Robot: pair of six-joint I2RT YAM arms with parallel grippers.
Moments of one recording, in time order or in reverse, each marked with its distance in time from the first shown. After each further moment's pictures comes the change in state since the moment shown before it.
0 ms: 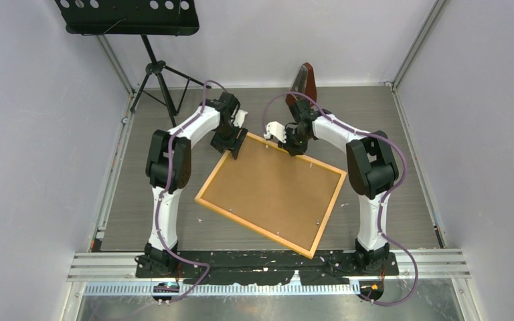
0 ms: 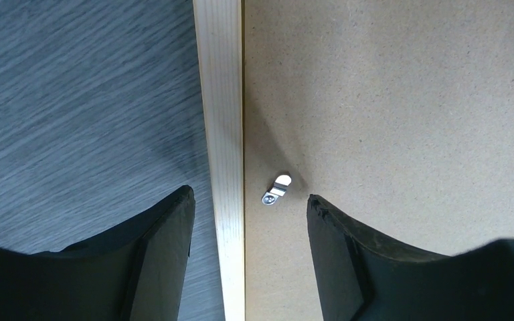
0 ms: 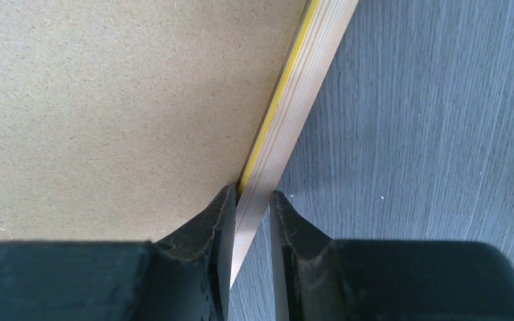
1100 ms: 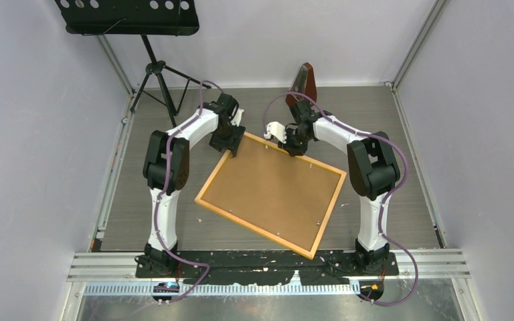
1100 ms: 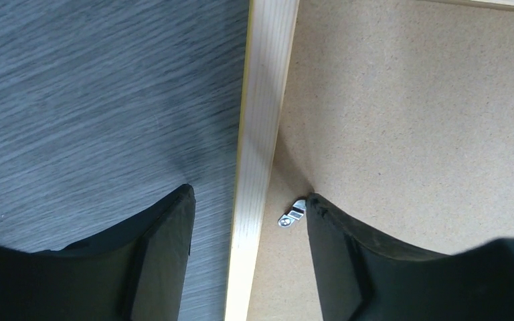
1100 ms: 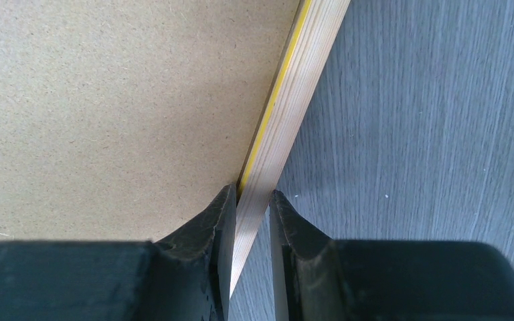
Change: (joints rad) left arm -0.002 -0.026 -0.069 0.106 -0.059 -0.081; right arm 0.000 -0.019 -0.030 0.029 -0.005 0.025
